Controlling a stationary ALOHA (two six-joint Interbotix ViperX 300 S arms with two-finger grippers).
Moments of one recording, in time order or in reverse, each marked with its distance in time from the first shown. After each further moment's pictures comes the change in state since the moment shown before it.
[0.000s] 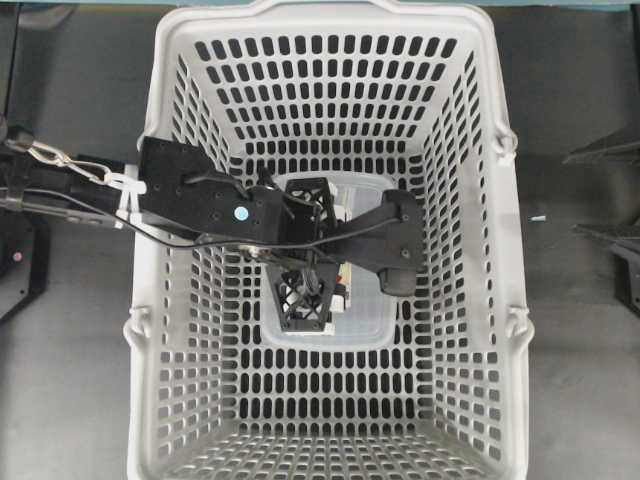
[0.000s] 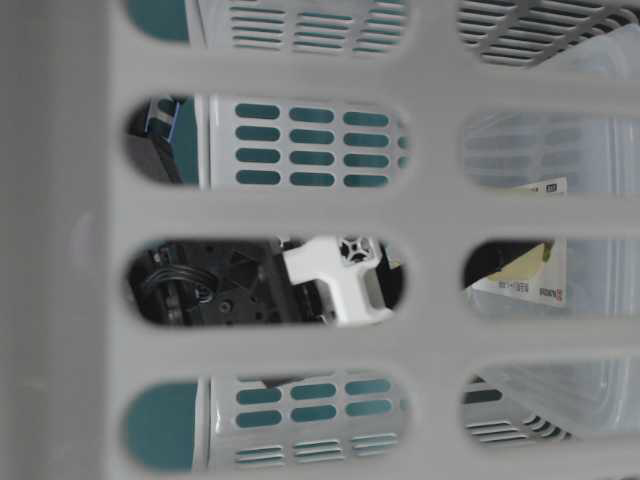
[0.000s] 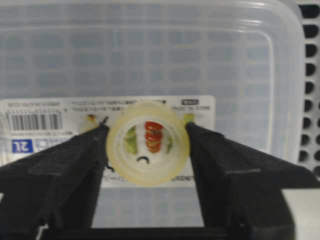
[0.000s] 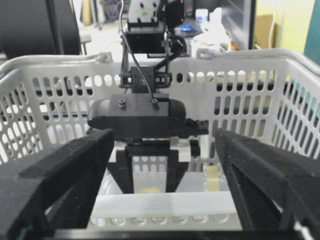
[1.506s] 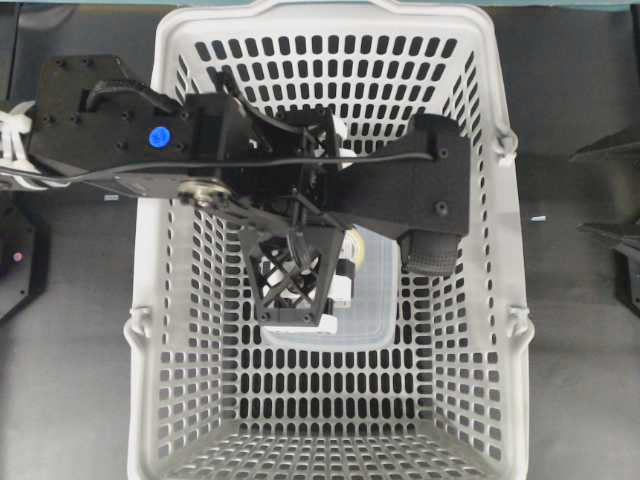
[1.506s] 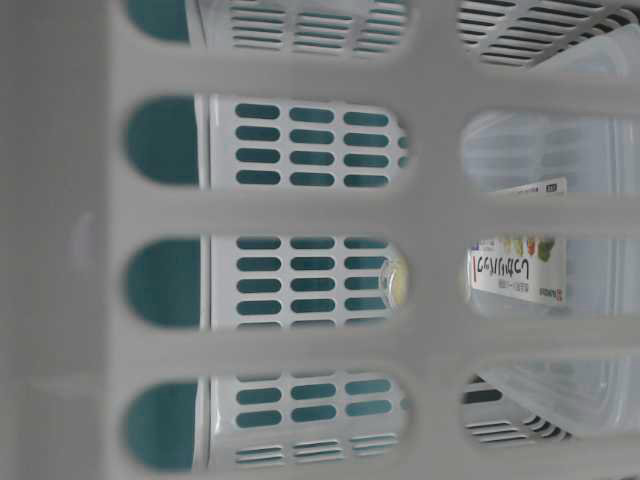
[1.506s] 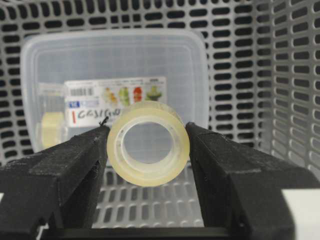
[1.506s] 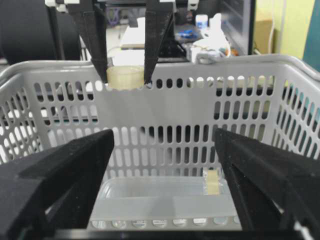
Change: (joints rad) left arm -0.037 -0.058 -0.537 0.000 0.561 0.000; right arm 0.000 -0.015 0.000 0.002 -0.002 0.002
